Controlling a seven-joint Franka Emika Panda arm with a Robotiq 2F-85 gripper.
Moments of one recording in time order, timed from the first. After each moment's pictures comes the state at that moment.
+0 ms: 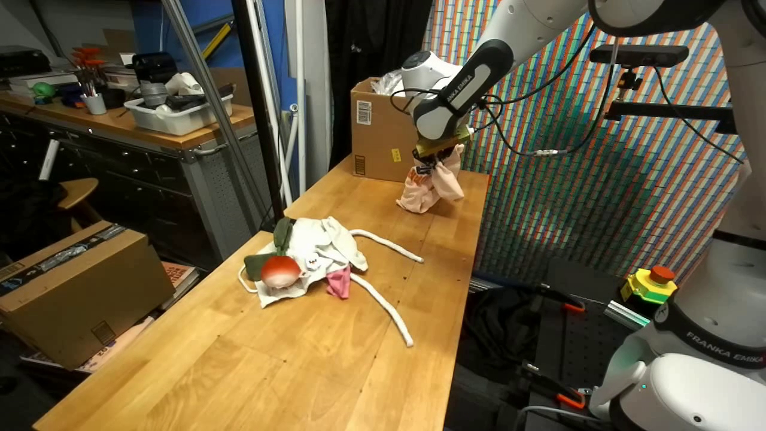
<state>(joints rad) 0.00 0.58 -0.44 -1.80 -0.37 2.40 0.76</state>
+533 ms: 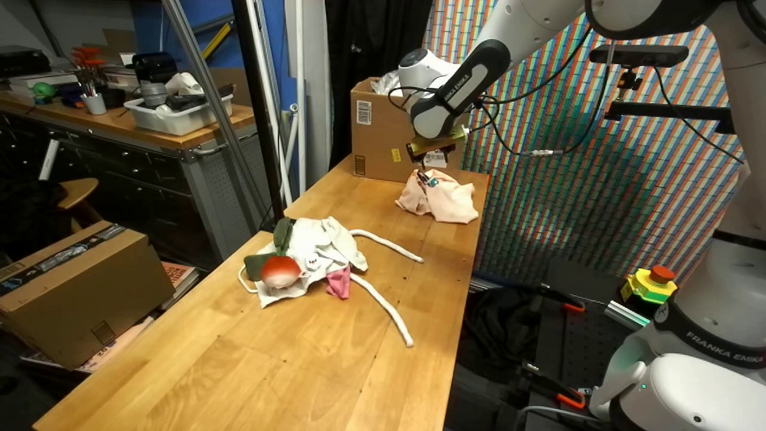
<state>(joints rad) 0.00 0.59 -0.44 -1.77 -0.37 2.40 0.83</state>
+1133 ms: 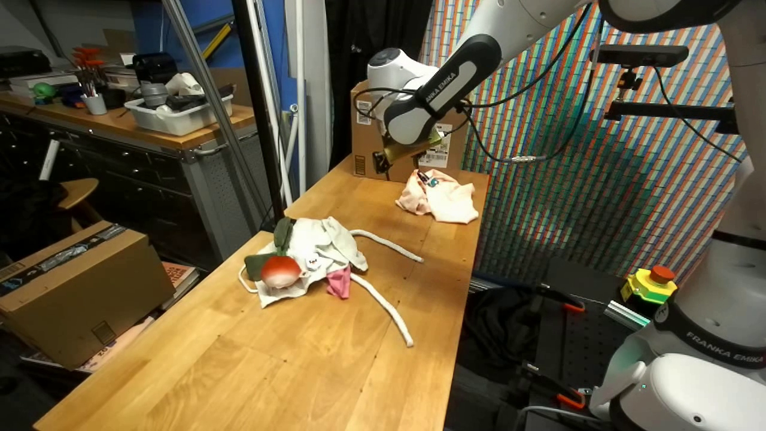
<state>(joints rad) 0.03 0.57 -0.29 -1.76 -0.37 2.40 0.71</state>
